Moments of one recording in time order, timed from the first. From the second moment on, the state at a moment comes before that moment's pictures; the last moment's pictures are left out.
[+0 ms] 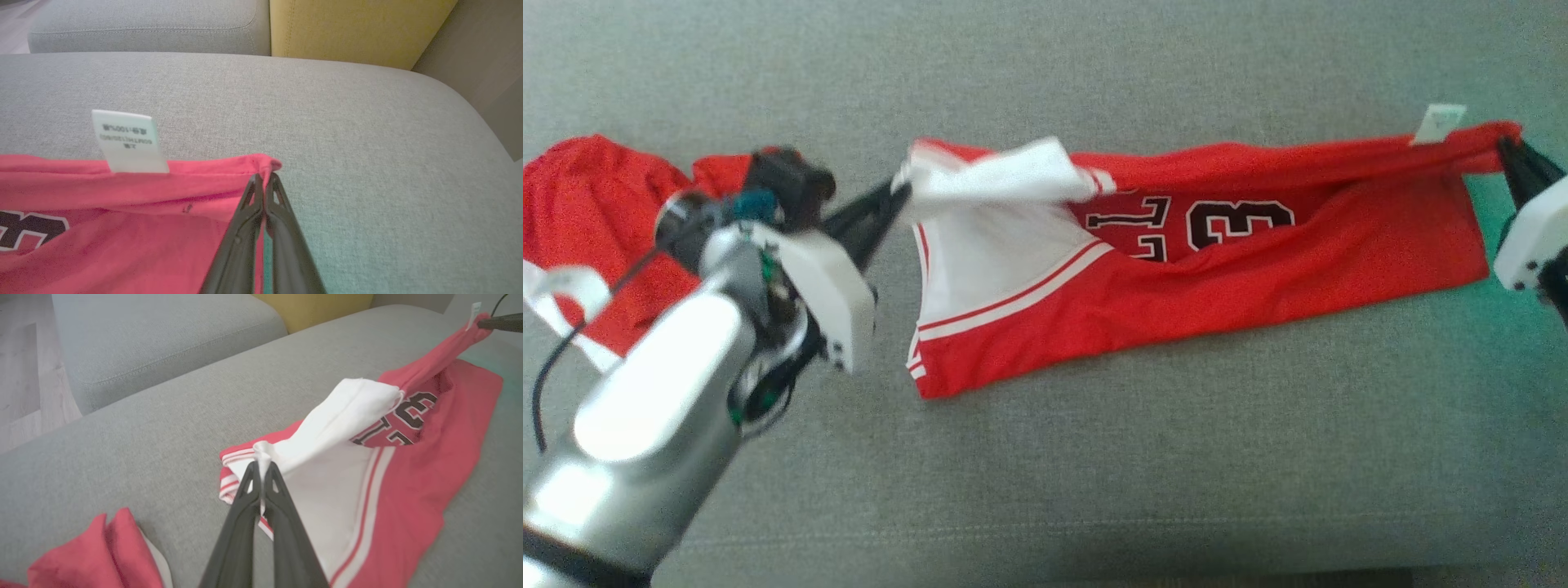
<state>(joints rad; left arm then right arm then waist) -0.69 0.48 -0.80 0.31 -0.61 -0.06 0.08 -0.82 -0.57 0.64 0.95 0.75 0.13 0.00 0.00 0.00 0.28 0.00</state>
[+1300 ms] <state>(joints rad) -0.40 0.41 -0.68 0.15 -0.80 0.15 -0.08 -0.65 -0.57 0.48 0.80 0.82 0.13 -0.09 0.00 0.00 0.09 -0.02</state>
